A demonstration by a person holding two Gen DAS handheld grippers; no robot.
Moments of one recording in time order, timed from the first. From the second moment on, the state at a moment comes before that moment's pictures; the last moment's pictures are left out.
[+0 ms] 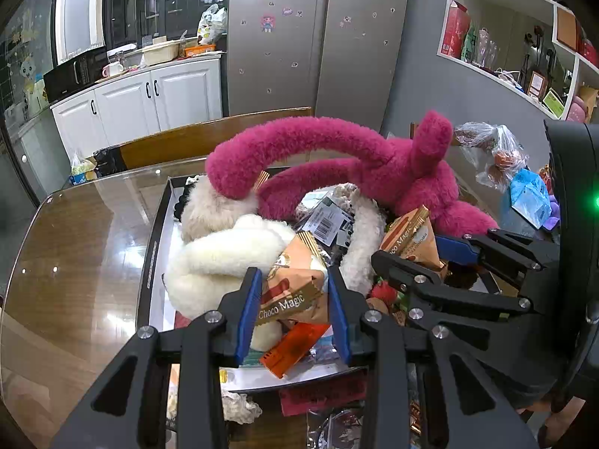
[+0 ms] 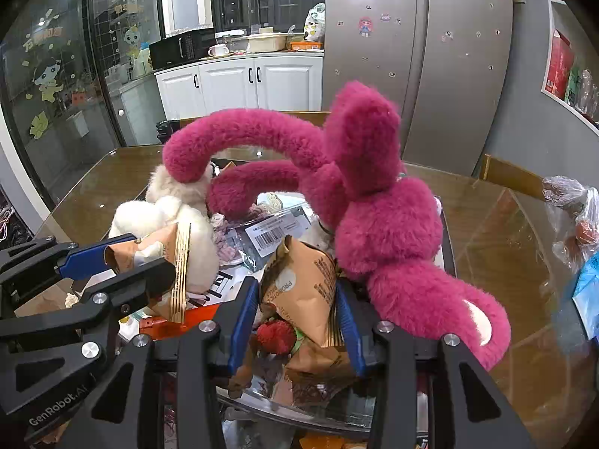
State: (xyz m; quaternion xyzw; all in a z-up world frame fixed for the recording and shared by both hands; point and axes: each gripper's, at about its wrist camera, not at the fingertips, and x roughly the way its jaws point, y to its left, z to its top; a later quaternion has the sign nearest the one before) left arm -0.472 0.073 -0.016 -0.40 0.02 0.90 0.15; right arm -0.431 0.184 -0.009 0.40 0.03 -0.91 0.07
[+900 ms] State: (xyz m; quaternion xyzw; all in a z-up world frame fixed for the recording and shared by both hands) left arm -0.444 0.039 0.029 -0.36 0.01 0.93 0.10; right arm -0.418 0.190 0.022 0.40 -0.01 -0.92 0.06
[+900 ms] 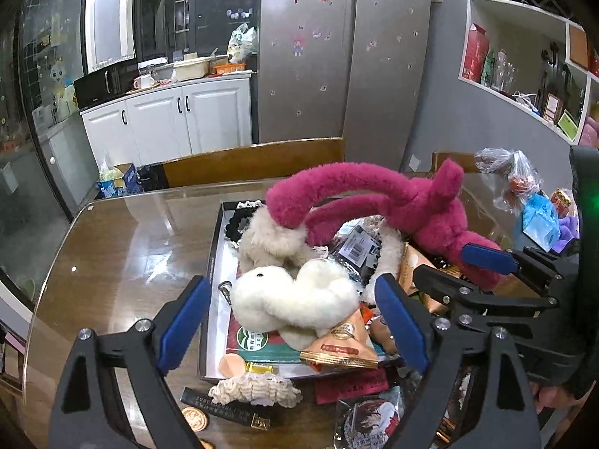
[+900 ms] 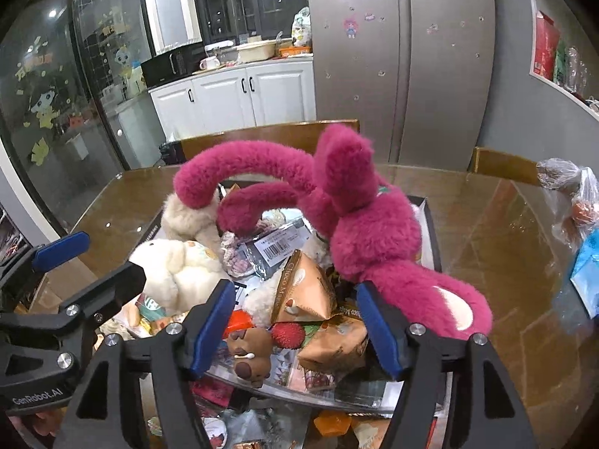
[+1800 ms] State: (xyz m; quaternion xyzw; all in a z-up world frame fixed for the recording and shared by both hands) left arm -0.305 -0.025 0.034 -0.33 0.02 0.94 0.12; right arm -0.296 0.181 0.067 0.33 0.01 -0.94 0.05
